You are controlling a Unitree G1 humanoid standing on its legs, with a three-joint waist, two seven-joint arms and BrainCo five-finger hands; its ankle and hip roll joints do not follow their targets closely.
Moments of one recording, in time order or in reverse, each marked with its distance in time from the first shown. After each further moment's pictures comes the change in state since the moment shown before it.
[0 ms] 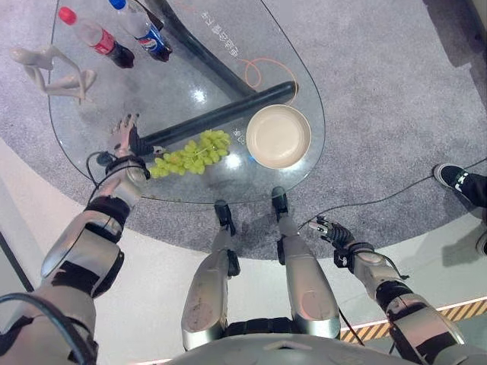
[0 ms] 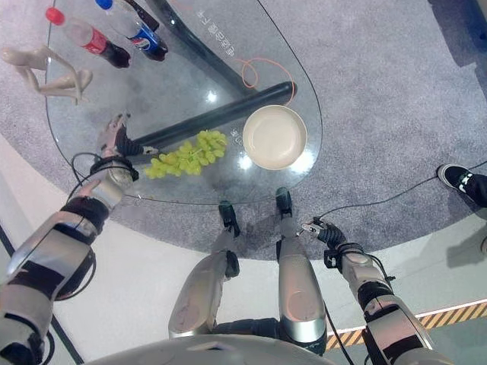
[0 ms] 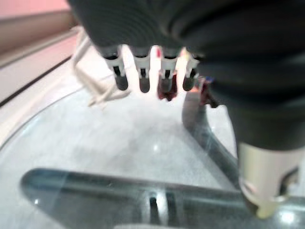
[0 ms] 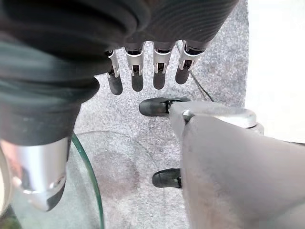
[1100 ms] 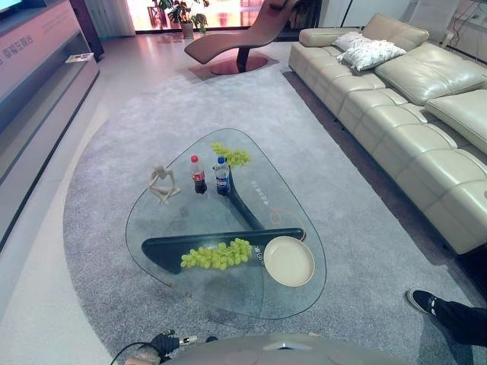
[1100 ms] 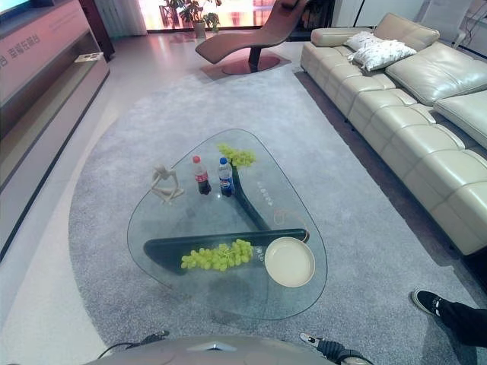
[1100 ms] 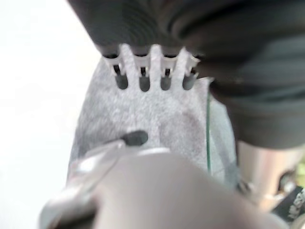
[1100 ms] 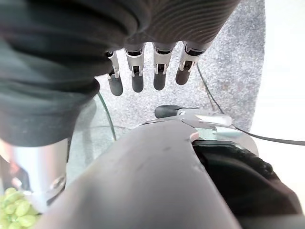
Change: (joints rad) left arm 0.893 -0.357 0.283 0.192 -0.295 -0.162 -0.415; right arm 0.364 0.176 -0.118 0.261 -0.237 0.156 0.005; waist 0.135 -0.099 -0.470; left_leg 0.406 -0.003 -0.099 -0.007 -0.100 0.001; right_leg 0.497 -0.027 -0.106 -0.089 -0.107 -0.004
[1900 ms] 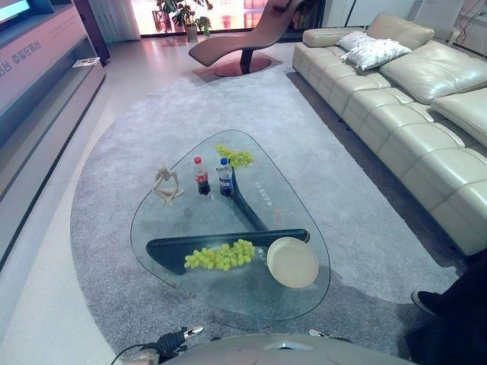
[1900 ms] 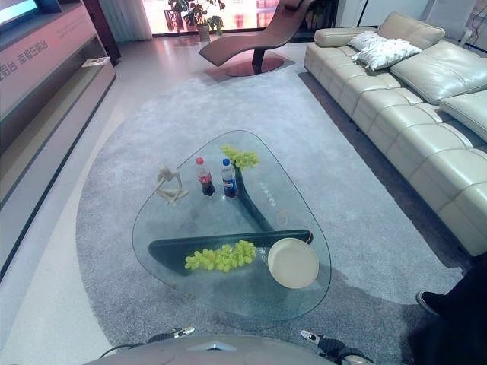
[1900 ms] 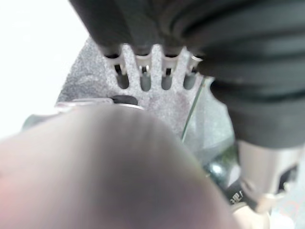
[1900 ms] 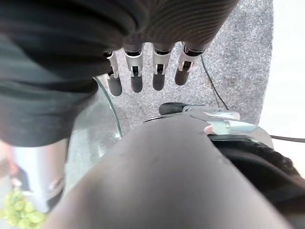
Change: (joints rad) left arm 0.064 -0.014 0.062 -0.026 -0.301 0.030 -0.240; right arm 0.021 0.000 -0.023 -0.008 -0.001 -0.002 -0.006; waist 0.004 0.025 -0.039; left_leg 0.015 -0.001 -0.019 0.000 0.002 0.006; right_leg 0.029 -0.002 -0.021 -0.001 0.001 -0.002
